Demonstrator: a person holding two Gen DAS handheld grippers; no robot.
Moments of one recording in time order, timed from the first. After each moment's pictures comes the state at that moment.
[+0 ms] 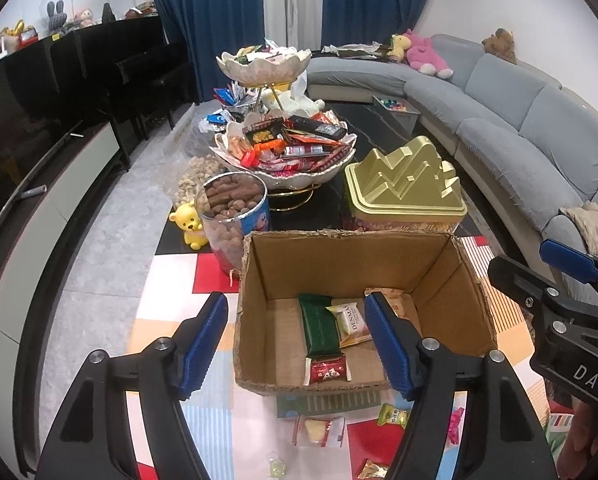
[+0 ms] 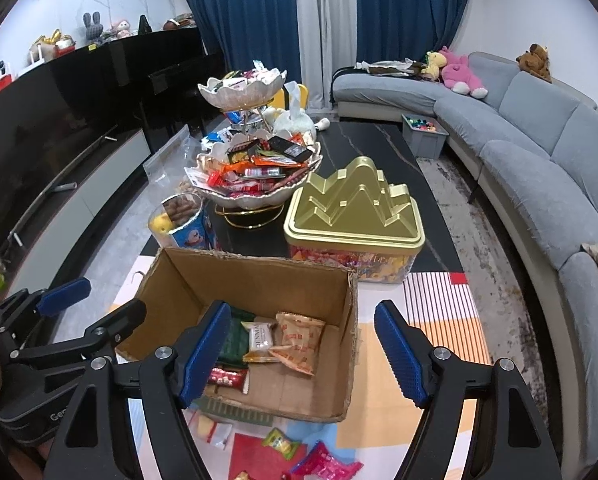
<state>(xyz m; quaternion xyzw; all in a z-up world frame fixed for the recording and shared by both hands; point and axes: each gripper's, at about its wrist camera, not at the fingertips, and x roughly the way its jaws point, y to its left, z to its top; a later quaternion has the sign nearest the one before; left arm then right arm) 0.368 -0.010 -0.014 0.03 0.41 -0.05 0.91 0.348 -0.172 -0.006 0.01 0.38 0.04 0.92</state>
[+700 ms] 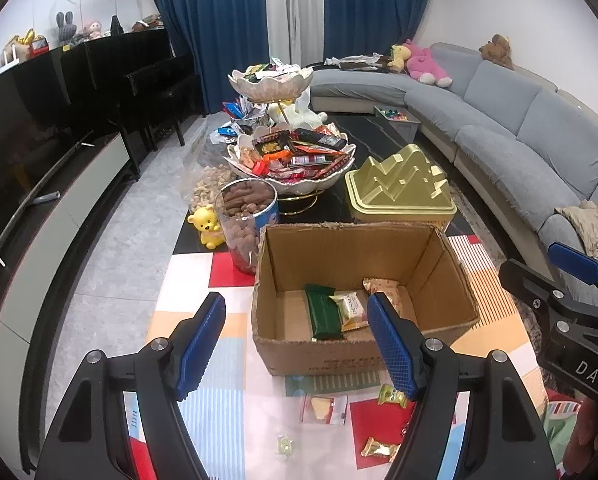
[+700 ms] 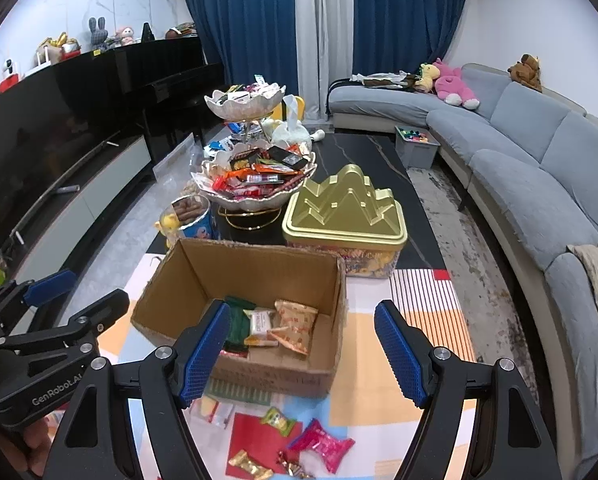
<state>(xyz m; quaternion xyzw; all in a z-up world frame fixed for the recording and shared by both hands) 0.321 -0.006 0.006 0.04 0.39 -0.05 0.92 0.301 -0.177 0.009 0.01 0.37 0.03 0.93</state>
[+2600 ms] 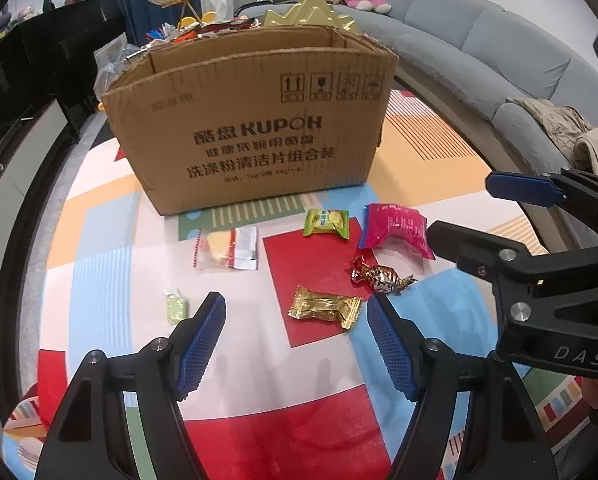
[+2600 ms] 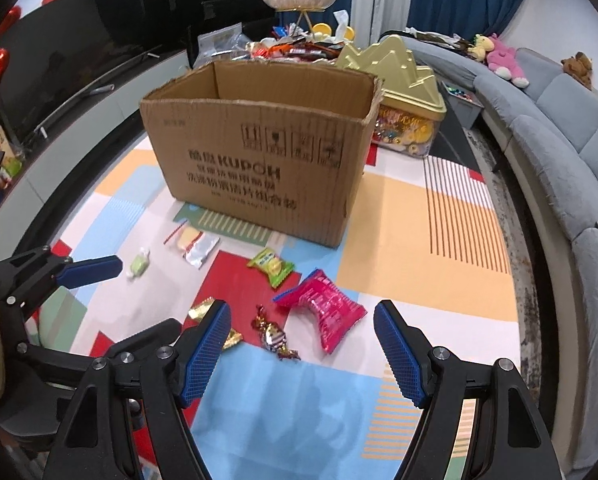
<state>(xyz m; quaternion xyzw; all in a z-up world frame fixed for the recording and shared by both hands) 0.209 -0.062 -0.154 0.07 0.48 -0.15 0.86 0.213 -0.185 -0.134 -0.07 0.45 0.11 0.88</state>
